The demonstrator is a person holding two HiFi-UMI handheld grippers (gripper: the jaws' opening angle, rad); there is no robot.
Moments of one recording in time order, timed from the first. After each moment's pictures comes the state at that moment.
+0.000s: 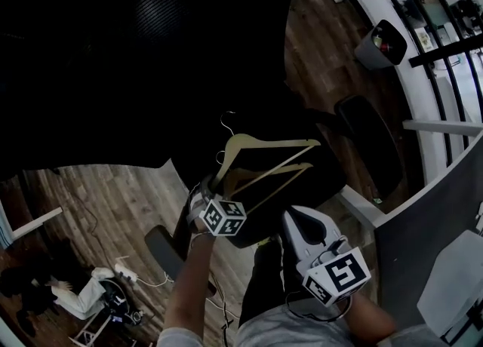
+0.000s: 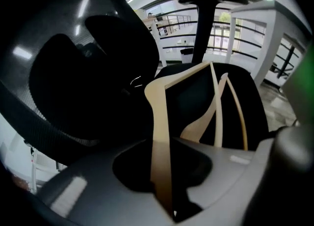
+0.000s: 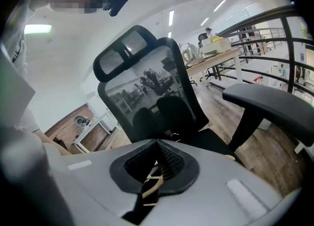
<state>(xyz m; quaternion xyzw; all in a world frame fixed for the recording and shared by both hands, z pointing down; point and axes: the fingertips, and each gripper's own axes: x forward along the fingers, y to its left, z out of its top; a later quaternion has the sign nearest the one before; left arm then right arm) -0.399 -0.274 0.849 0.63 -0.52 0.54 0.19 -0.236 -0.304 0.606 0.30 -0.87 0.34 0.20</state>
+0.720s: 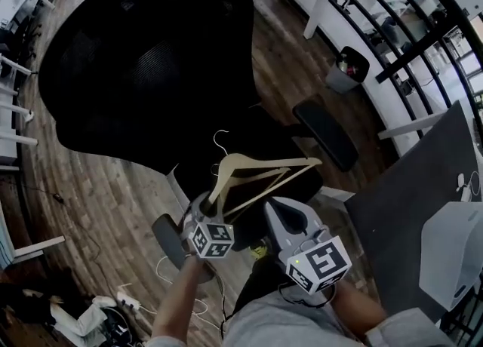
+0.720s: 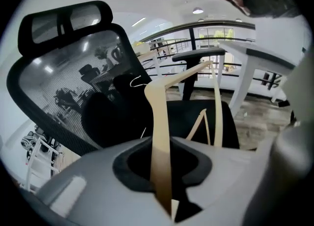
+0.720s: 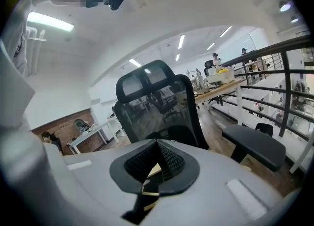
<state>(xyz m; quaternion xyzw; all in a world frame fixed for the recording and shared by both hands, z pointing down) -0.364 -0.234 0.691 0.68 -0.54 0.47 0.13 -0.225 -0.268 0.484 0.33 -0.90 0.25 0.12</state>
